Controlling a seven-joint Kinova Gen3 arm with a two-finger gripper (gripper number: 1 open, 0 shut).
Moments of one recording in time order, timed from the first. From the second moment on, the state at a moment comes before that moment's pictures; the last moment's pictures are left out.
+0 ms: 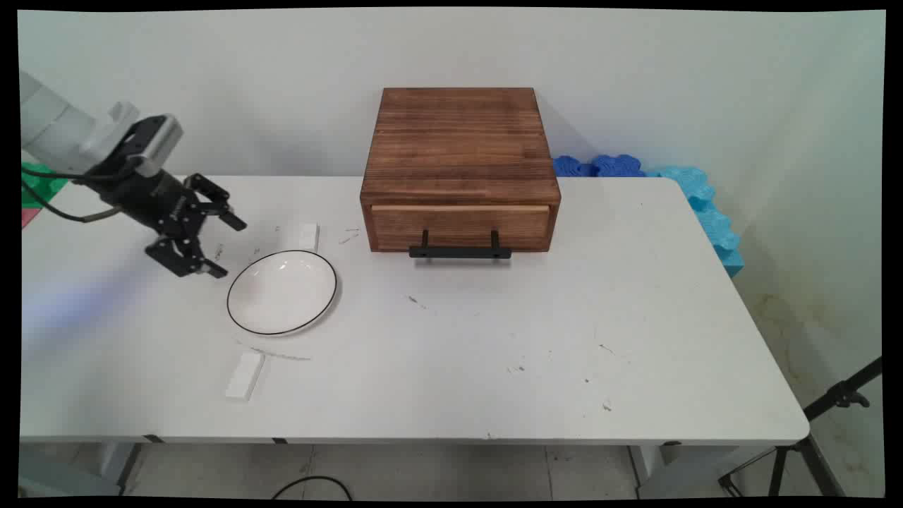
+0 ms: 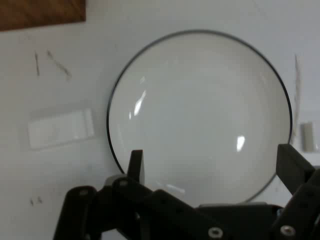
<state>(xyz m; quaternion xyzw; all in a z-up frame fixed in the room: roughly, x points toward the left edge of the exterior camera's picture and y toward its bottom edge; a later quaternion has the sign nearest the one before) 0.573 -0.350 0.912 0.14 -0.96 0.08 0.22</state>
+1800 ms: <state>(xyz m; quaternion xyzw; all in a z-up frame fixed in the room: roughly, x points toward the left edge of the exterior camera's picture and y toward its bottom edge) 0.396 -0.409 0.893 0.15 -0.95 0.12 0.27</state>
